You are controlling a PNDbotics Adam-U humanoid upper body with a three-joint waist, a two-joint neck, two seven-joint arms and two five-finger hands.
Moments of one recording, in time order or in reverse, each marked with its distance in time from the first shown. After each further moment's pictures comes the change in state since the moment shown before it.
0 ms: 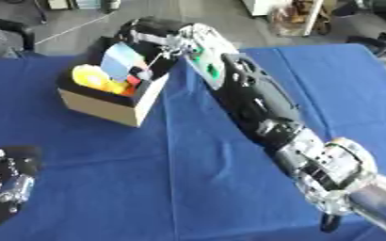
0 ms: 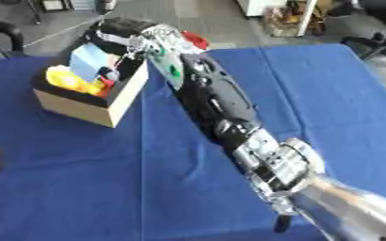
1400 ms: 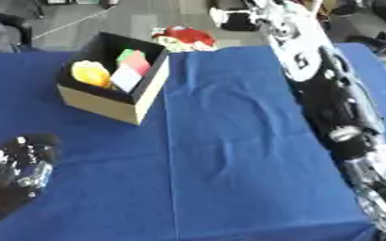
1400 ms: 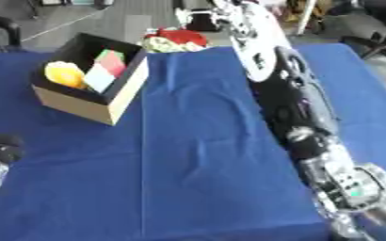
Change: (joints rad) left arm 0.006 0.011 0.036 0.000 -0.011 0.005 0.034; right arm 0.414 -0.336 -0.037 -0.650 -0.636 0.182 -0.260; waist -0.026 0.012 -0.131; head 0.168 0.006
